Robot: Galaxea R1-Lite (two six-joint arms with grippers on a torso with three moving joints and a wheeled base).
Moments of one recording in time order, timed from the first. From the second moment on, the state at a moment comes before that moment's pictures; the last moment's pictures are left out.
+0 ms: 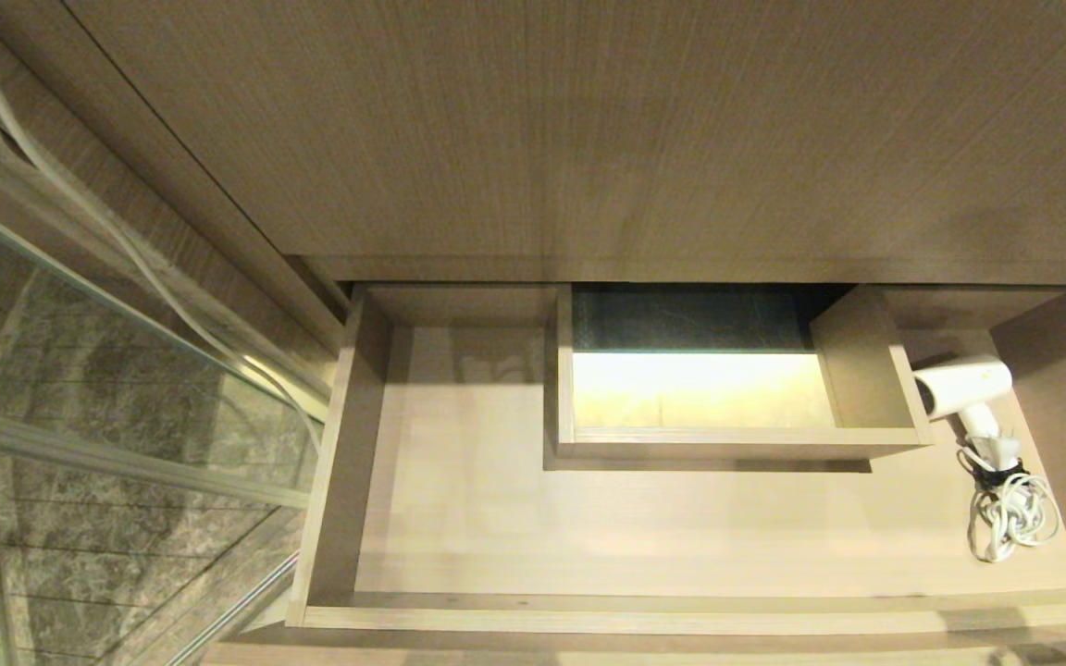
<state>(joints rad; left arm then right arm) 0.00 0.00 0.00 0.00 0.00 0.01 -0.42 0.97 -0.62 0.58 -0.45 -0.54</state>
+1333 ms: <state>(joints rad) 0.00 0.00 0.00 0.00 0.00 0.01 -0.50 1.37 -0.47 0.26 -0.32 -0.40</state>
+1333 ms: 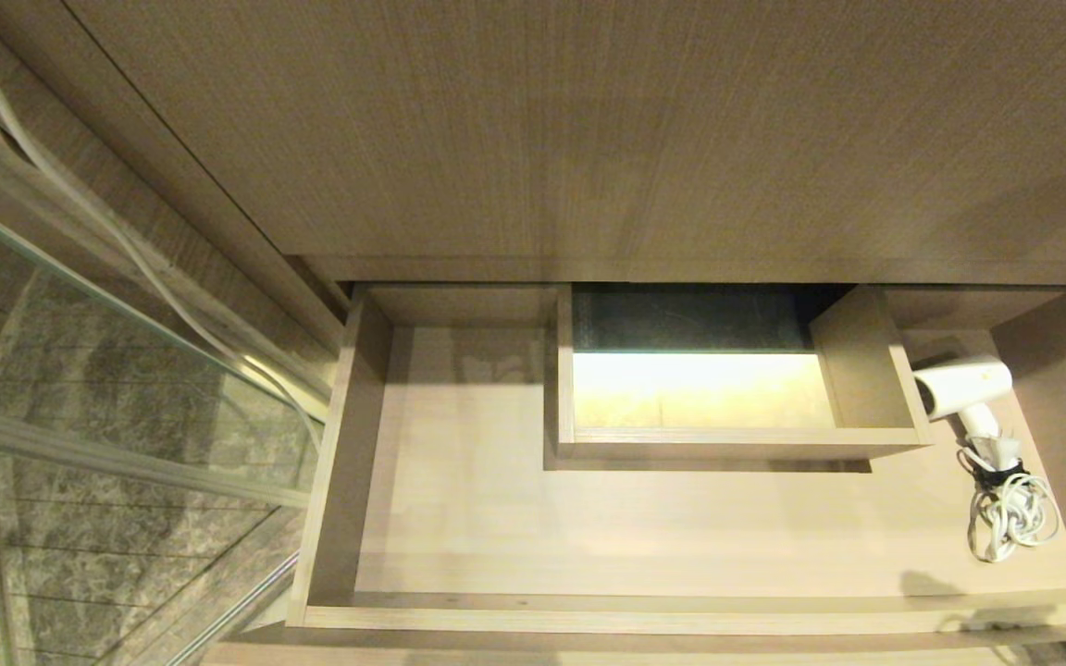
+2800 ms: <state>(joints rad) 0.00 0.00 0.00 0.00 0.00 0.01 -0.53 1.65 -0.60 0.06 -0.31 -0.40</state>
